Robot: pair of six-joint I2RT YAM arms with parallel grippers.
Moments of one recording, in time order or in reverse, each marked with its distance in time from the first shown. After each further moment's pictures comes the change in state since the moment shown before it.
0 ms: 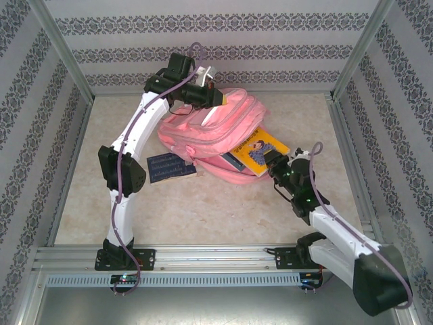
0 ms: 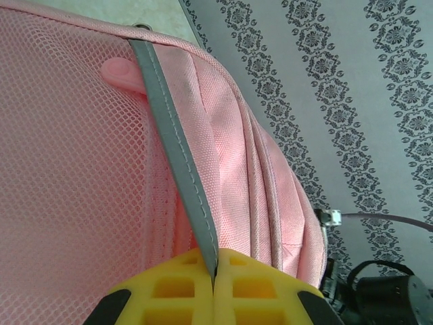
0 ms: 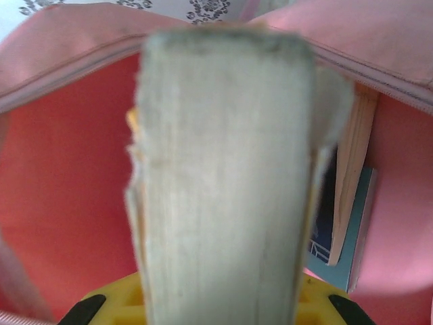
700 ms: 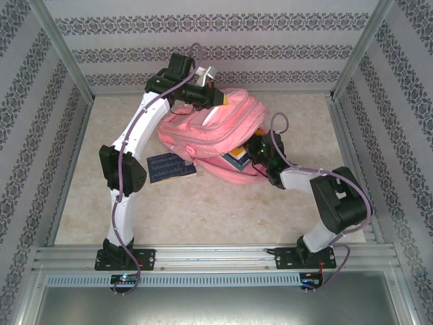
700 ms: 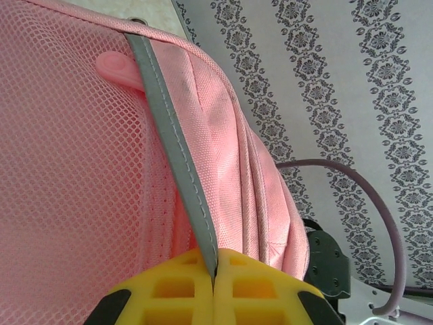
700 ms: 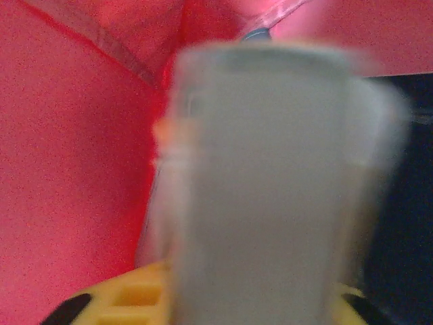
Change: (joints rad) left arm 0.000 0.015 0.000 0.022 0.045 -0.055; right arm 0.061 0.678 0.335 0.240 -0.012 -0.010
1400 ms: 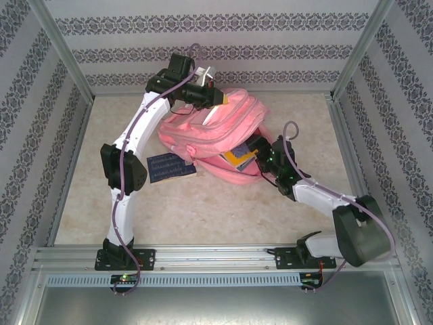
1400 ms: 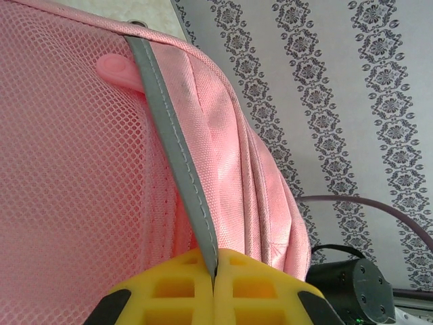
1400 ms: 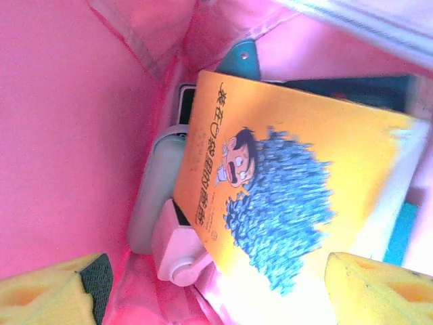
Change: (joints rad) left arm 0.013 0.017 0.000 0.024 0.015 -0.011; right arm 0.000 -0.330 -0.136 -0.238 0.047 -0.075
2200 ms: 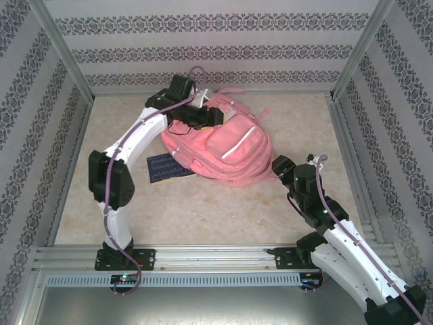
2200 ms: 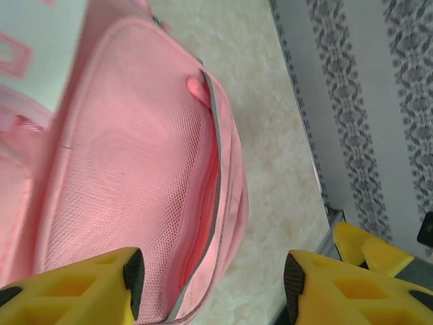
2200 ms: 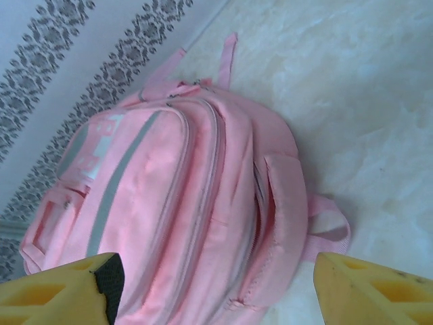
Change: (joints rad) left arm -0.041 -0.282 -0.522 0.135 -0.252 0.039; right arm 0.061 -0.678 -0.044 -0.724 0.357 -0.238
